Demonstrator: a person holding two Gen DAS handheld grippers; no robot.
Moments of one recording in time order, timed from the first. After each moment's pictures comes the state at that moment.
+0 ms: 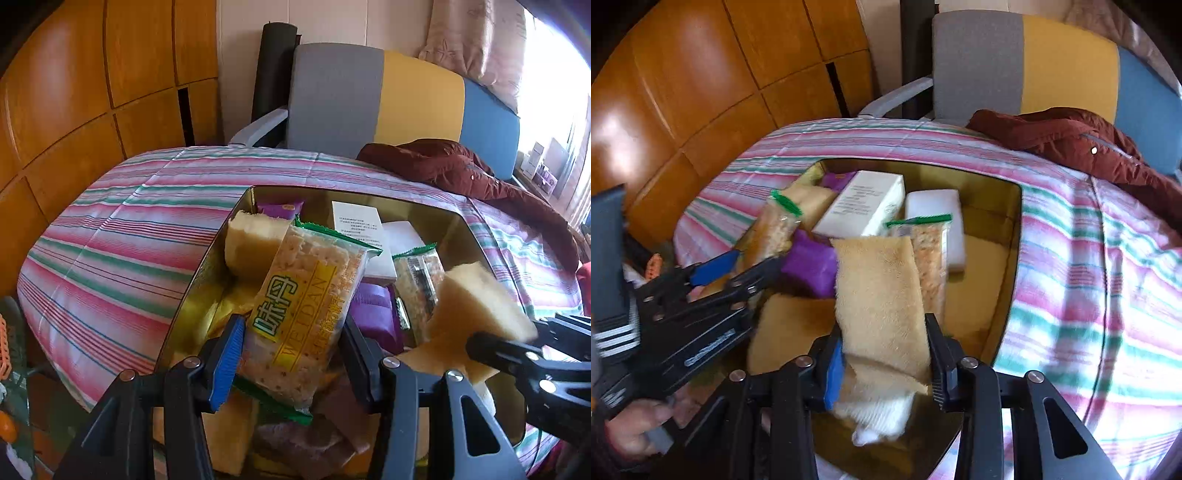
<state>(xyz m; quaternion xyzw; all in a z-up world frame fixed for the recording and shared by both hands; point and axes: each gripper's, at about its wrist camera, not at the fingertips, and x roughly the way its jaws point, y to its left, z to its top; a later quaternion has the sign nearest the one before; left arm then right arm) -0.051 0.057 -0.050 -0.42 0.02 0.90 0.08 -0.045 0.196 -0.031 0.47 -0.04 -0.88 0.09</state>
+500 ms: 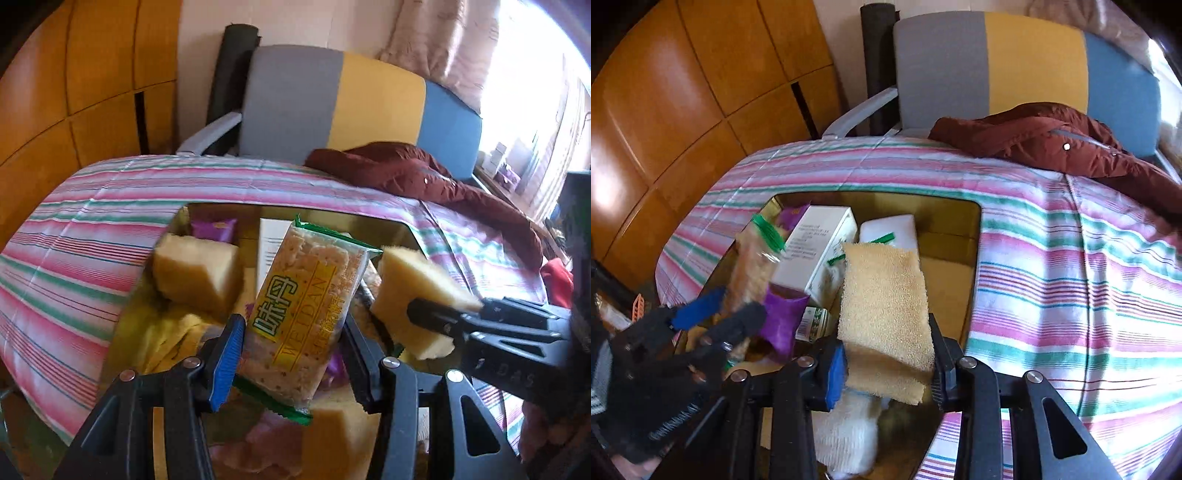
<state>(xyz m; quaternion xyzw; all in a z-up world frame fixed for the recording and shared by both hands) -0.061 0.092 -0.041 -0.42 0.00 0.89 0.17 -0.069 0.228 -0.028 0.45 -0.08 -0.89 0.05</state>
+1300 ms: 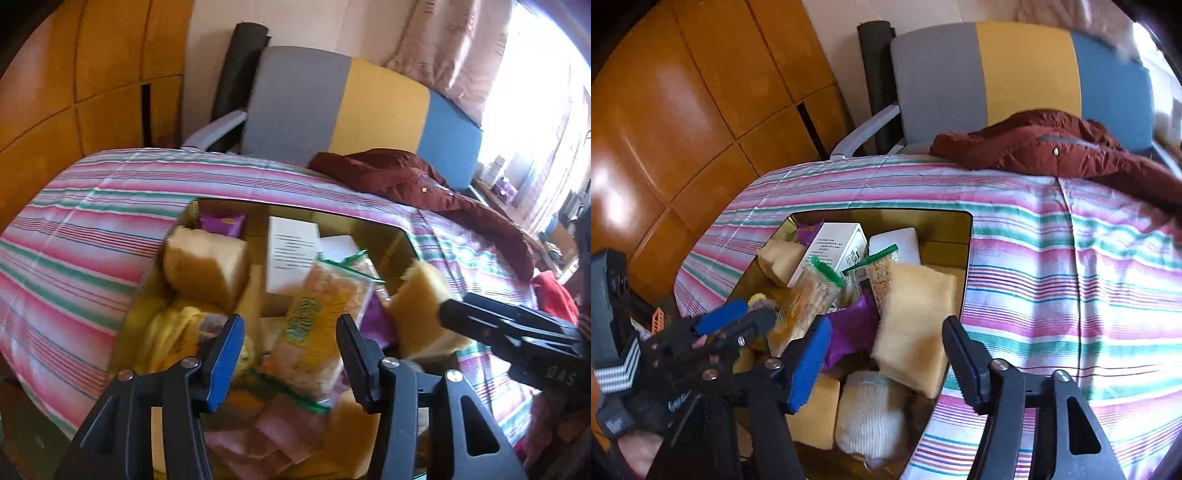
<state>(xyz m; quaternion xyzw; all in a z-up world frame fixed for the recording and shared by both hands) -0.052 0.072 -0.035 -0.42 -0.02 0.89 0.16 -0.043 0.234 -0.008 0.42 -0.11 -0.90 0.07</state>
